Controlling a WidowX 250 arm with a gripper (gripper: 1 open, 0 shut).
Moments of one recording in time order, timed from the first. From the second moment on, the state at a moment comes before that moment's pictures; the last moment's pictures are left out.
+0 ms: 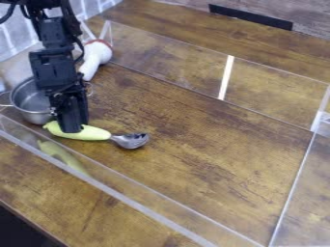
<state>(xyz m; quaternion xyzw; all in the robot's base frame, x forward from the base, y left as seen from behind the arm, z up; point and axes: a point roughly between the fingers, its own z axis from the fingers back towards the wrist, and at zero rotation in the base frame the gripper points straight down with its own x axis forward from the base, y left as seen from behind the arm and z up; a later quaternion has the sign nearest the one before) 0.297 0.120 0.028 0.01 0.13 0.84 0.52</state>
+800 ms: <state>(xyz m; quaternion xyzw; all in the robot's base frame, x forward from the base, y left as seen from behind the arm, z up) 0.295 0.125 0.028 0.02 0.17 0.70 0.69</state>
